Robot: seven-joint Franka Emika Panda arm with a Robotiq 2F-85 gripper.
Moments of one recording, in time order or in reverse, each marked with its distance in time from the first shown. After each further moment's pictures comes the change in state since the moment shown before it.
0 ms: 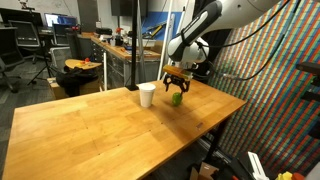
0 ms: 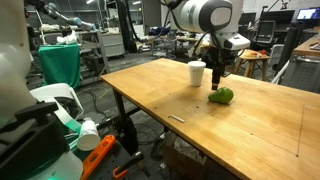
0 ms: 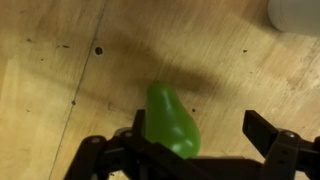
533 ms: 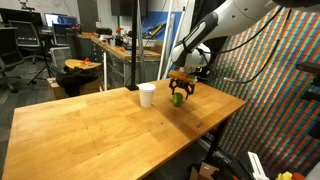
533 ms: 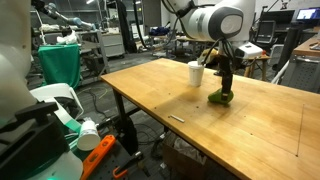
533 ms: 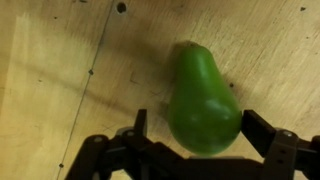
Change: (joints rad) arm 0.002 0.071 -0.070 0.038 -0.024 0.000 -0.041
